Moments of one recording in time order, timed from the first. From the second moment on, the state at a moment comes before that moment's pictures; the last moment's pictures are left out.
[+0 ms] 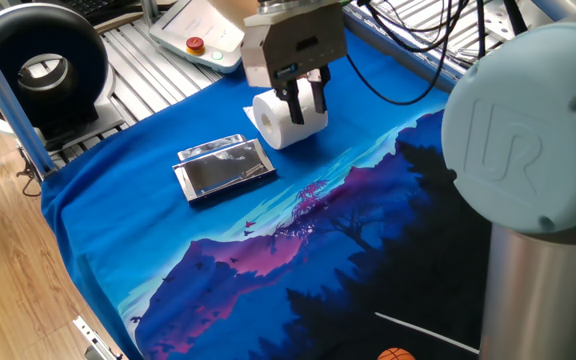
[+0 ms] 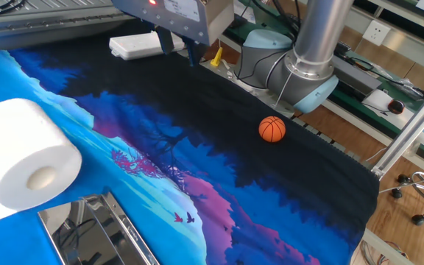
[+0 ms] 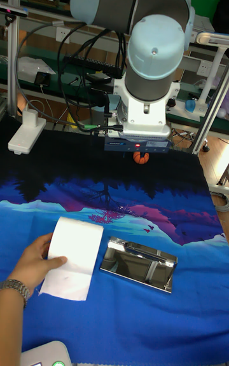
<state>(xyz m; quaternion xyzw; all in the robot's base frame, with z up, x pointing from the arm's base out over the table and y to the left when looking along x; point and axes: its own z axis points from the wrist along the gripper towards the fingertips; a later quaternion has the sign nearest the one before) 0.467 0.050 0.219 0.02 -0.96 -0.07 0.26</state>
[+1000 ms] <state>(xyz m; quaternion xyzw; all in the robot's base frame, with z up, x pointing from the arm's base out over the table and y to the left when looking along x) 0.515 0.013 0.195 -0.01 -0.97 -0.05 0.23</state>
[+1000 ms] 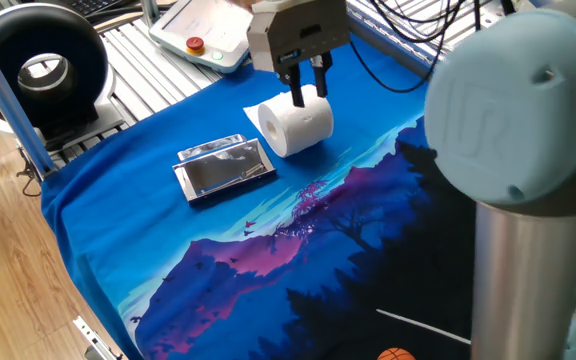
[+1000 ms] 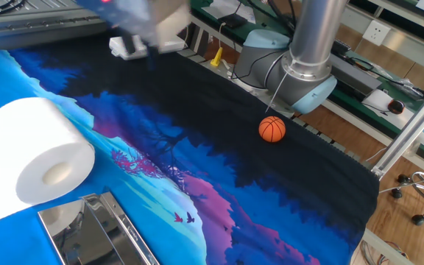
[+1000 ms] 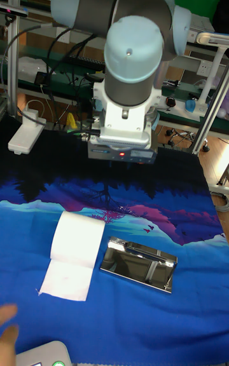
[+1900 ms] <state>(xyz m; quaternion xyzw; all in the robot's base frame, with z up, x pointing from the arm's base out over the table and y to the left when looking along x) 0.635 -0.070 0.119 -0.05 -1.00 0.01 0.05</state>
